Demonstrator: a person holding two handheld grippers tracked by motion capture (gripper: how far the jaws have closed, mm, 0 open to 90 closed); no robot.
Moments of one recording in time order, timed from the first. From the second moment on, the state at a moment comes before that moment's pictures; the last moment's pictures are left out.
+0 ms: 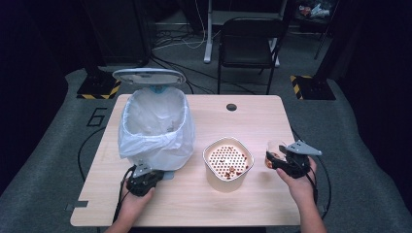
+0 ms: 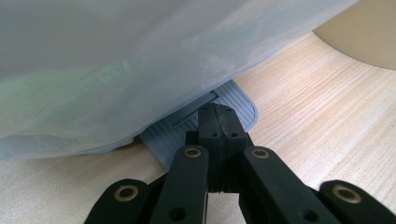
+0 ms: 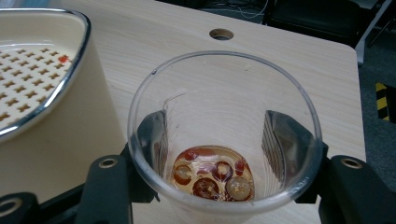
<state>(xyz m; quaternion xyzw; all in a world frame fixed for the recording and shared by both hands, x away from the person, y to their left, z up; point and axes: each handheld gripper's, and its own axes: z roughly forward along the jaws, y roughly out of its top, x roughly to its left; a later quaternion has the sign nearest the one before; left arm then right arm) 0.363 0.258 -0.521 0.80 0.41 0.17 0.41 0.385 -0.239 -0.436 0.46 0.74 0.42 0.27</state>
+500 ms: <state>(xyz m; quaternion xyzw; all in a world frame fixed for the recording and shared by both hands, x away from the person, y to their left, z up) 0.363 0.258 -0.521 0.80 0.40 0.17 0.41 0.378 -0.226 -0.413 0.41 0.74 0.42 0.32</state>
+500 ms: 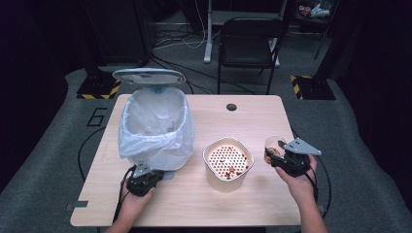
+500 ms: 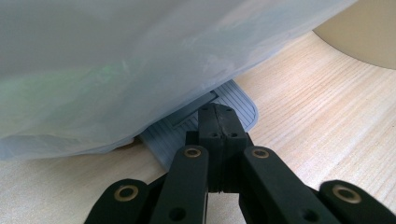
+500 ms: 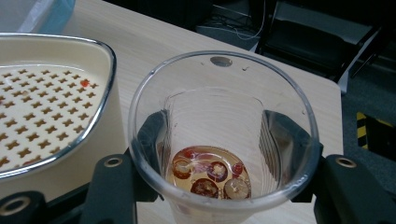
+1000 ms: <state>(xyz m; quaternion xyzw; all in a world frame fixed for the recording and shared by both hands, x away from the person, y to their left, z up) 0.363 0.258 -0.521 0.80 0.41 0.18 0.41 0.373 -0.210 -0.403 0.38 0.75 0.41 0.35</state>
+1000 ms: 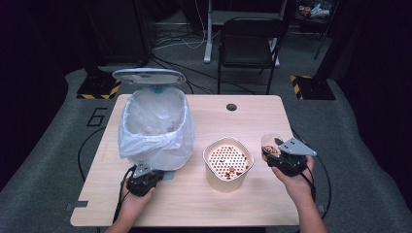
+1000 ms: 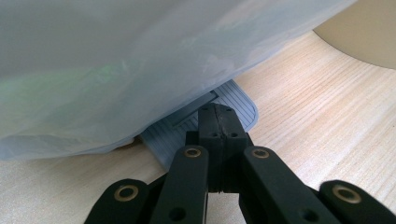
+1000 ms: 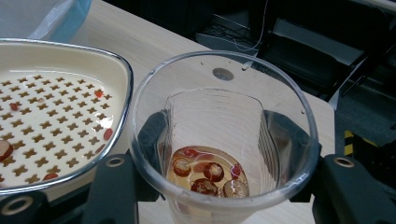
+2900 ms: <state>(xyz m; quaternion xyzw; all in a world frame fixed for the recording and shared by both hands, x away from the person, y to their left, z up) 0.363 0.258 -0.521 0.80 0.40 0.18 0.41 0.358 -0.114 -0.385 0.17 0.80 0.29 0.49</state>
